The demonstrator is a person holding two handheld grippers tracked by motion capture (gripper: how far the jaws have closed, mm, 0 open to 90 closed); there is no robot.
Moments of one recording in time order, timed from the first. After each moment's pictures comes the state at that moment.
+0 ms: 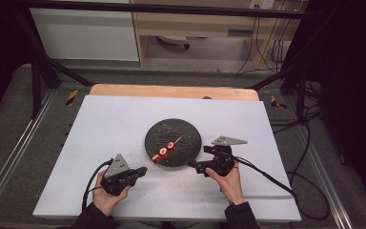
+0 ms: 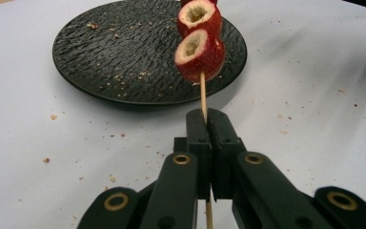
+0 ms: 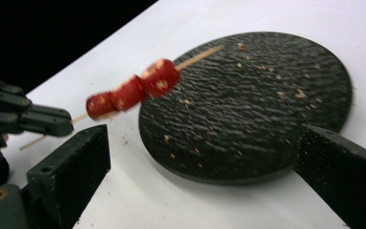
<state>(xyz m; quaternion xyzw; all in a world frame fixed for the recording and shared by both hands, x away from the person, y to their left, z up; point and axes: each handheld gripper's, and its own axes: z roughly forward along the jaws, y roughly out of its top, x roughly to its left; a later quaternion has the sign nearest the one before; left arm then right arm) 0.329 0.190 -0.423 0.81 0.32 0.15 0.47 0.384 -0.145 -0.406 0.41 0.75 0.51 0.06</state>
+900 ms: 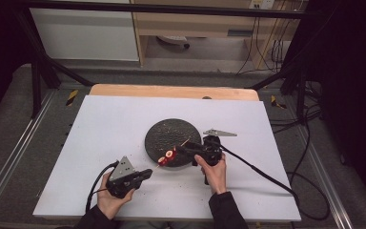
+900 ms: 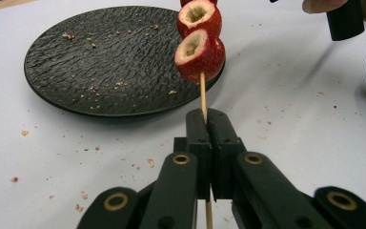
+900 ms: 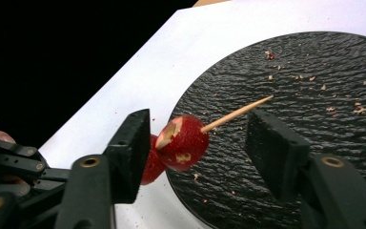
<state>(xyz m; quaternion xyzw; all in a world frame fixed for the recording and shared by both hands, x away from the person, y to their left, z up) 0.323 0.176 -0.423 0.81 0.30 0.15 0.47 0.411 -0.117 -0.412 0.45 0.70 0.56 -0.01</state>
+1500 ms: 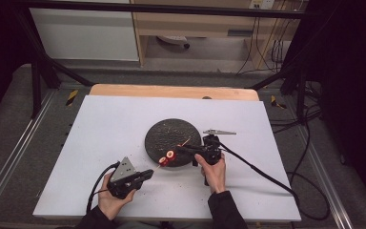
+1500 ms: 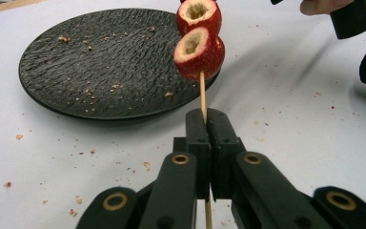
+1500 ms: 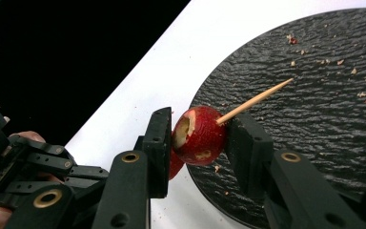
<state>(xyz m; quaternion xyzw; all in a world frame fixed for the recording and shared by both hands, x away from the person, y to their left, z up) 0.322 0.175 -0.425 0.81 0.30 0.15 0.48 0.413 -0.117 -0.411 0.45 0.69 0.56 -0.07</state>
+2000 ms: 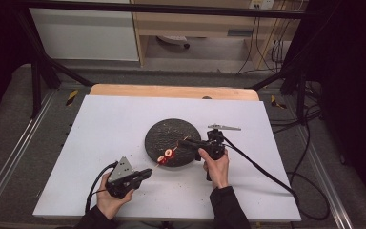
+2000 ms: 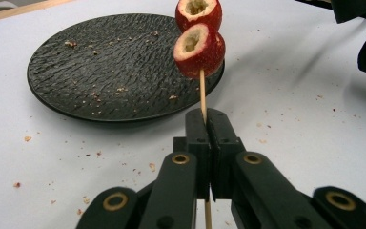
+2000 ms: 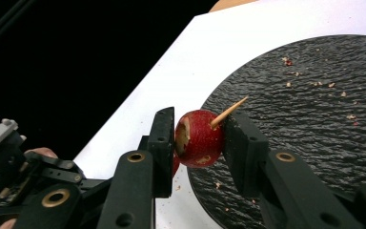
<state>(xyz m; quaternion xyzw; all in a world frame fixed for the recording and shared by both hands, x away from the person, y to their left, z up) 0.322 0.179 -0.423 0.81 0.29 0.16 0.48 0.422 -0.127 -0.399 0.45 0.68 0.58 -0.07</state>
